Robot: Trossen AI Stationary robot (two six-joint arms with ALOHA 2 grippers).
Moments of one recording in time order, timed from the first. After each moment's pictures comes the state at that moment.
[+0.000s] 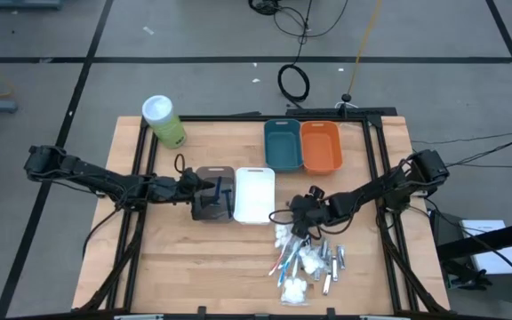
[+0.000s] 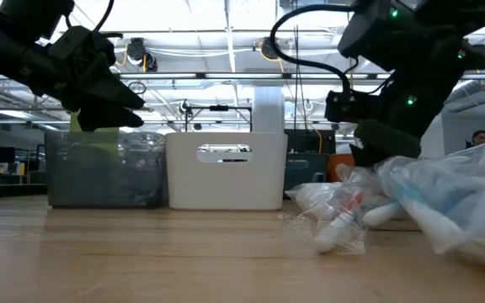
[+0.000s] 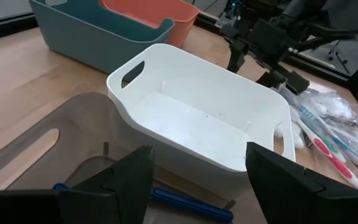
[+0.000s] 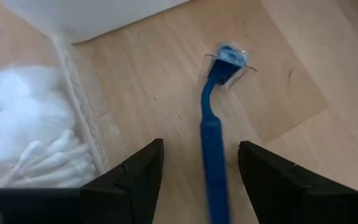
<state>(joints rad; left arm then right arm) -0.14 0.95 0.22 0.37 -0.29 -0.42 0.26 1.67 0.74 -0.21 0.38 0.64</state>
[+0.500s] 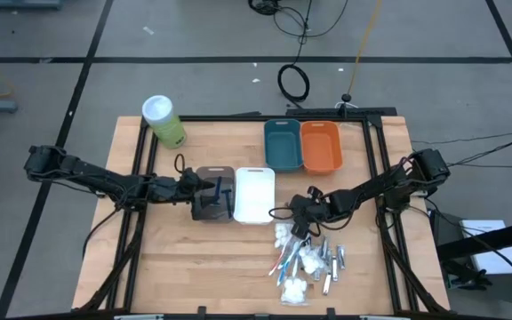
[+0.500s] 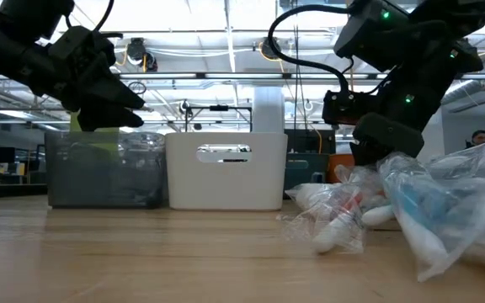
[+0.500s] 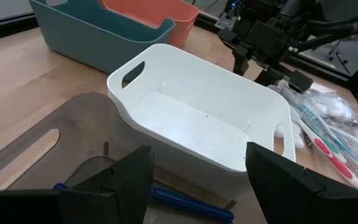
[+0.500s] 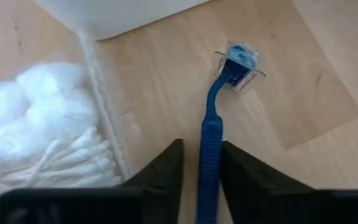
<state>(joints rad) -0.14 0.95 0.22 0.37 -0.29 -0.42 0.23 1.66 0.73 -0.21 0.31 0.56</state>
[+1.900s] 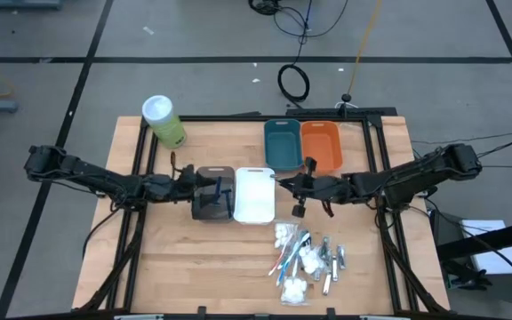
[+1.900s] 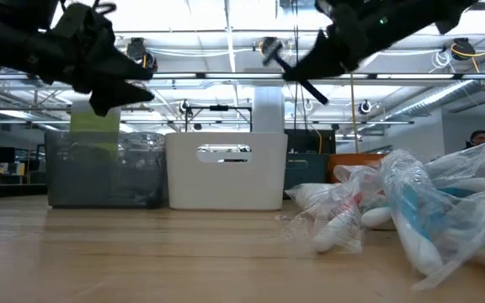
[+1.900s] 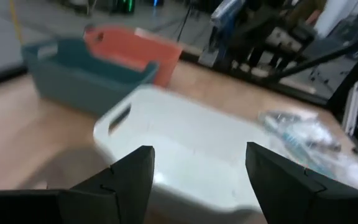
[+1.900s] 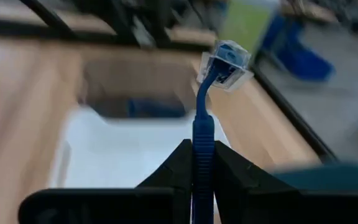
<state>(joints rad) -0.14 0.95 0.22 0.54 -0.29 -0.30 0.14 1.31 0.70 0.22 0.43 -0.03</state>
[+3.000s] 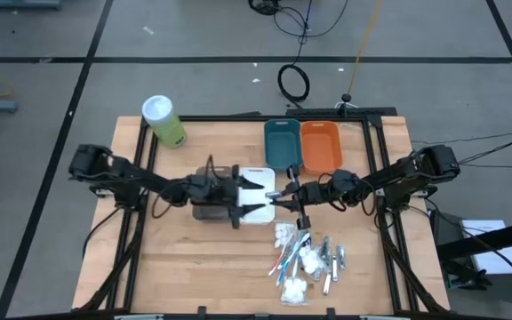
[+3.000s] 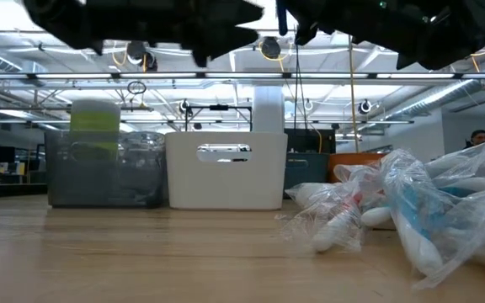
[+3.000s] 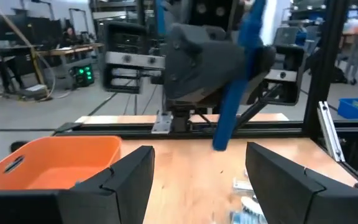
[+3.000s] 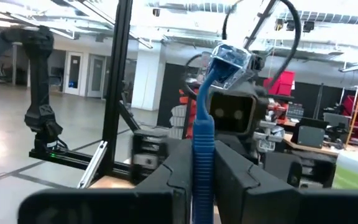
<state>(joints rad) -0.14 1.58 0.72 0.88 -0.13 0.06 0.09 1.54 0.57 1.26 -0.14 -0.12</state>
